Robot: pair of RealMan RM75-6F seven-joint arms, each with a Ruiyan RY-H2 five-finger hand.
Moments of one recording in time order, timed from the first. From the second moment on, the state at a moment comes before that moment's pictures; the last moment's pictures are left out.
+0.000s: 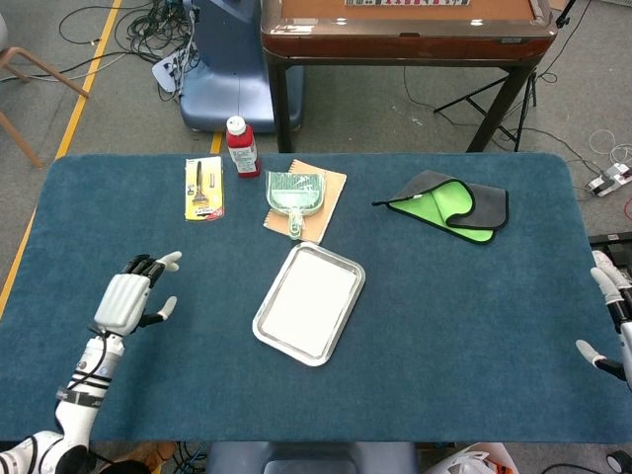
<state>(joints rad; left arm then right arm) -0.46 -1.36 -0.09 -1.50 1.34 1.29 0.01 0.00 -0.94 0.09 -1.65 -1.57 1.60 -0.05</state>
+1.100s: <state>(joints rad) -0.16 -1.14 0.01 -1.81 1.41 1.57 0.27 0.08 -1.01 0.05 -1.58 -1.59 1.49 0.01</state>
